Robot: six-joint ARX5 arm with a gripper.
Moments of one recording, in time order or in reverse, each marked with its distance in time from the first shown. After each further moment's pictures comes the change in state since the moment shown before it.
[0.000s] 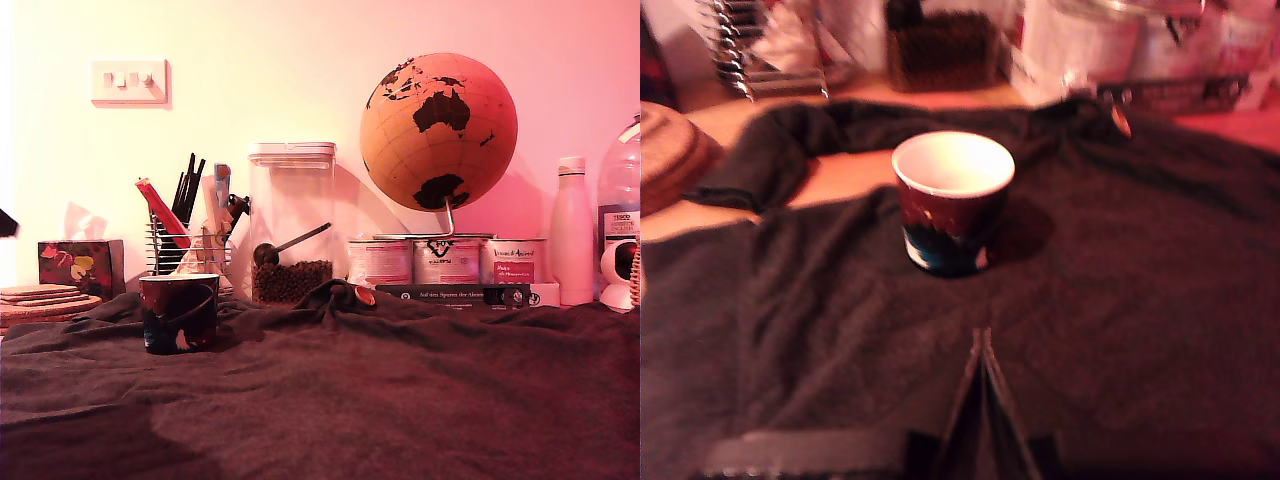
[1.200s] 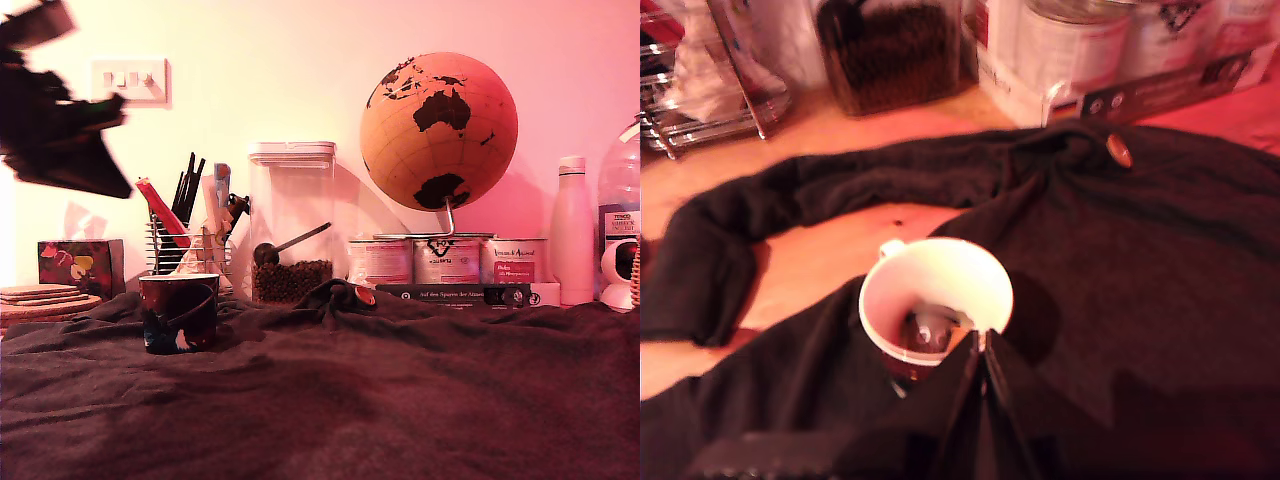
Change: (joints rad) arm -0.009 0.578 0.455 0.005 0.073 0.130
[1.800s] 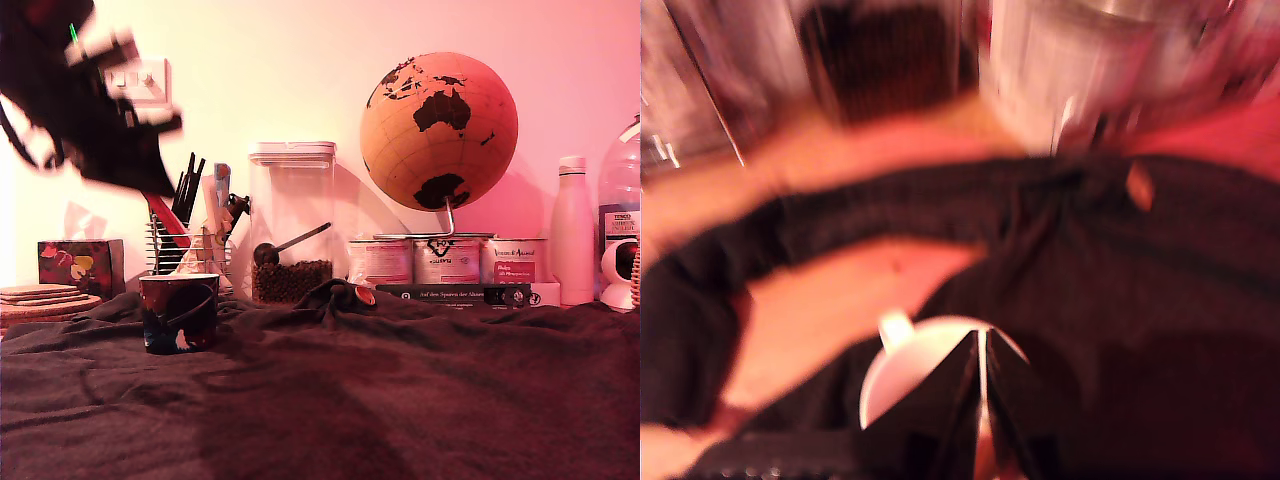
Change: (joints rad) arm 0.000 0.294 0.398 -0.192 0.032 0.005
